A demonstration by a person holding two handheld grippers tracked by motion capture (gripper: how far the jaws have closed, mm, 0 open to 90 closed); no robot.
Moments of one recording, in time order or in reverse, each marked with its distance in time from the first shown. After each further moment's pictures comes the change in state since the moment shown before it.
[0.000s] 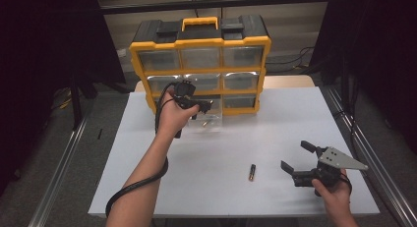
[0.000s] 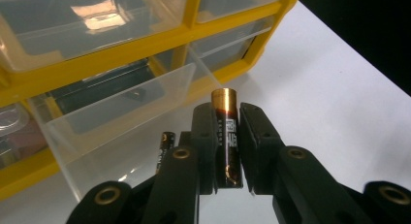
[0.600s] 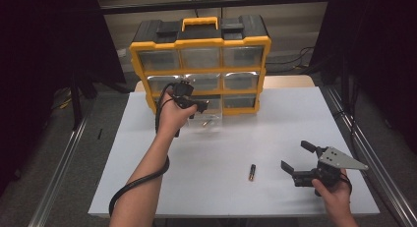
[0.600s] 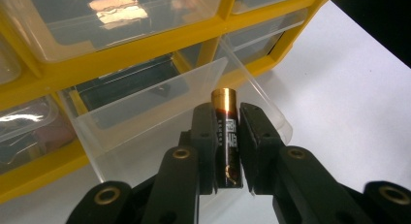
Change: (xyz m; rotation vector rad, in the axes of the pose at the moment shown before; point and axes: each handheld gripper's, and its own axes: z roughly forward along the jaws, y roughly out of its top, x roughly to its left) left arm 0.015 -0.003 0.009 0.028 0.047 0.002; right arm 0.000 0.000 0.000 0.000 0.000 0.001
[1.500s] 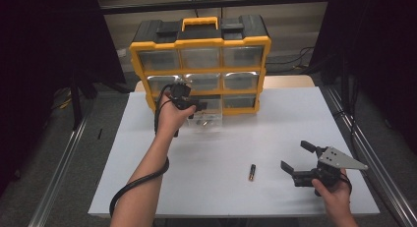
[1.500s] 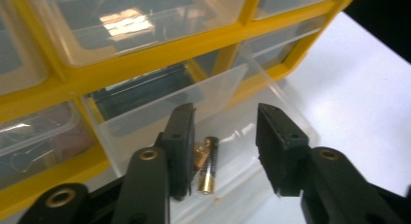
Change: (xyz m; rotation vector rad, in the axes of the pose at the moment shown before) left arm 0.008 -0.007 0.003 -0.052 0.015 0.012; right arm 0.000 0.000 0.000 0.003 0.005 -0.003
